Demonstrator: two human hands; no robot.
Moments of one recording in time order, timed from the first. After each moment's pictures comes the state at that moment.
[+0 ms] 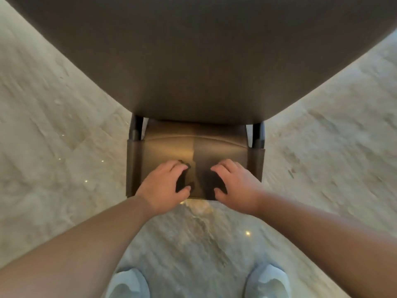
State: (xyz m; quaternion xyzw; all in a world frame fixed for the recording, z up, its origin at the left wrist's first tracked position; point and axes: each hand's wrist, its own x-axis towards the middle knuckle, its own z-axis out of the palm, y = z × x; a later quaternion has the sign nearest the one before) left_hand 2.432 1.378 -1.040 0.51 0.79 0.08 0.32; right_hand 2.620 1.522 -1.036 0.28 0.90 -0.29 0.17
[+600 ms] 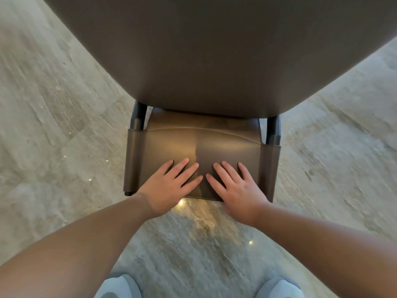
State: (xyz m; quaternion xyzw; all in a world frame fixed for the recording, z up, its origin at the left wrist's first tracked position) left_hand 2.428 1.354 -1.113 0.76 0.63 -0.15 0.10; right_hand 2.631 1.498 -1.106 0.11 0.97 -0.06 0.19
